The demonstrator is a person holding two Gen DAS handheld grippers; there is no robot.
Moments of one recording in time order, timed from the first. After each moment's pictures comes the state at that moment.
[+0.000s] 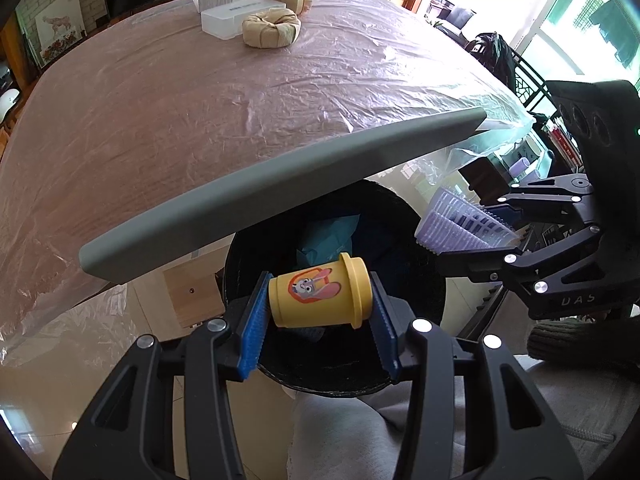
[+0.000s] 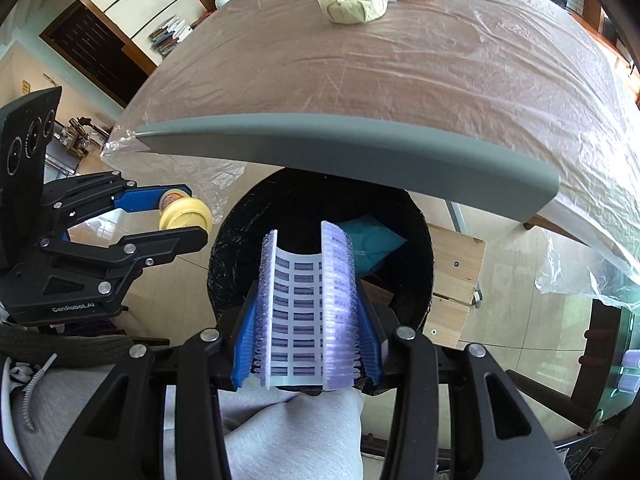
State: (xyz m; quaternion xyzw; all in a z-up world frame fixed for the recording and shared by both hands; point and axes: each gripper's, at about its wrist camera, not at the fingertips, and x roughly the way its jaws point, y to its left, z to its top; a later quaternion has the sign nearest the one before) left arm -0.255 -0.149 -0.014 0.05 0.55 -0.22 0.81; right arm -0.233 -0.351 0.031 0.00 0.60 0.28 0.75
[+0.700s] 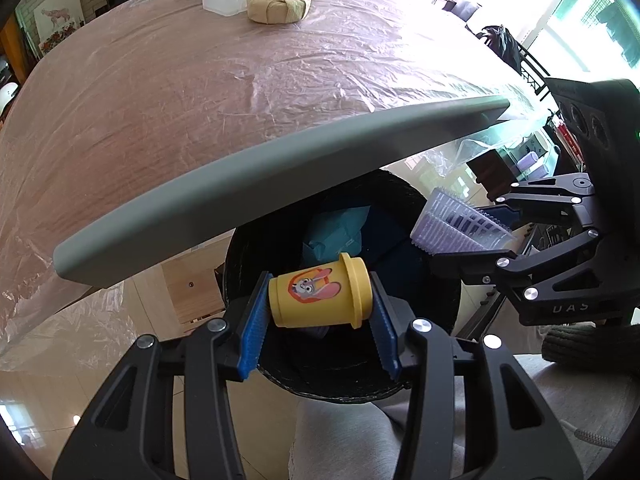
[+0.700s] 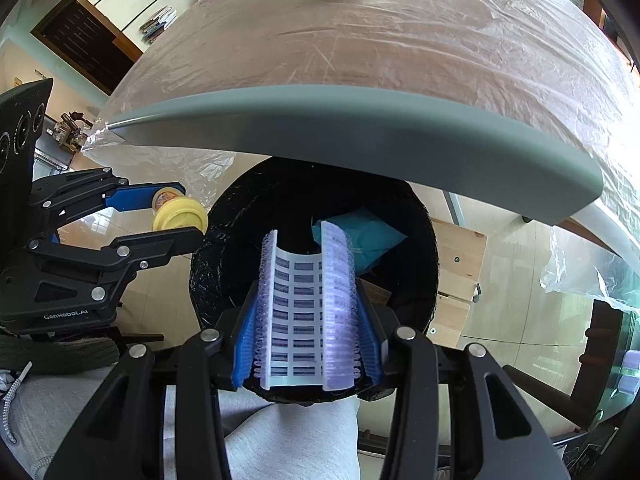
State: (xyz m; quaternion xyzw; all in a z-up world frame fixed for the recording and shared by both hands) left arm -0.243 -0.151 -0.034 0.05 0.56 -0.21 0.80; right arm -0.225 -0.343 0.015 -0.01 0.61 0.27 0.74
